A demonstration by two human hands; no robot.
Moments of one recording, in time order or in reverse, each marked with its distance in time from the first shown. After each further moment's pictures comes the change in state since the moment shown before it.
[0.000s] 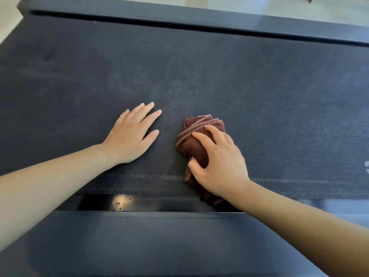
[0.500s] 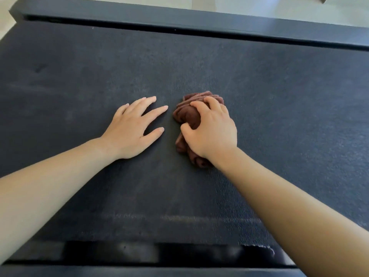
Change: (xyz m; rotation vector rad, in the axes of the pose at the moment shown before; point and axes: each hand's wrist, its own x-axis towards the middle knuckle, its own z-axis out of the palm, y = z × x) left_hand 0.064 -0.034 -0.006 0.012 0.022 -0.006; right_hand 0.136 -0.003 0.018 0.016 0.134 0.090
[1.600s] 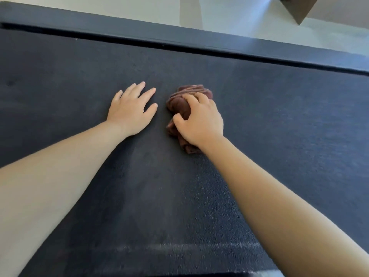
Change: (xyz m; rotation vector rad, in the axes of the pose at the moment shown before) left_hand 0.099 -0.014 0.007 -0.024 0.098 -0.193; right_hand 0.069 0.014 0.005 -0.010 0.007 0.004
